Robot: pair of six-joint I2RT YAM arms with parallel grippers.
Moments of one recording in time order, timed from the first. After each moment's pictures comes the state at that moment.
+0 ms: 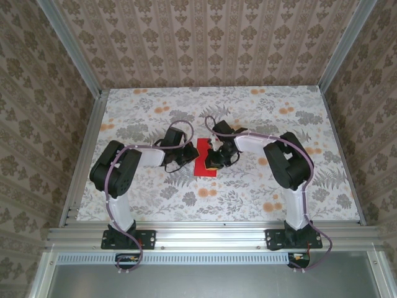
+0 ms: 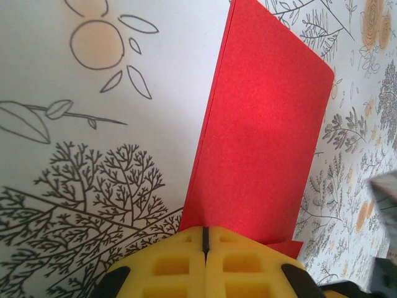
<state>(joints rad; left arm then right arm) -0.54 1.87 0.89 0.11 0.40 -0.93 0.53 2.04 1.30 -0.56 -0.55 0.48</state>
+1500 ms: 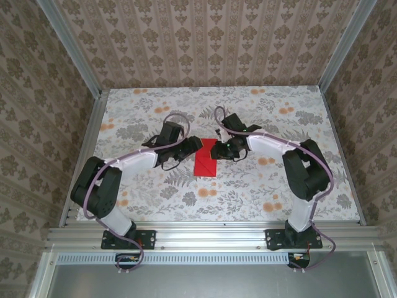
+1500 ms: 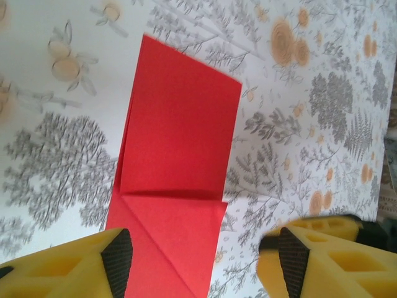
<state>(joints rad) -0.60 1.60 0.89 -0.08 0.28 -0.94 0.50 1.86 1.24 -0.53 -0.38 0.44</state>
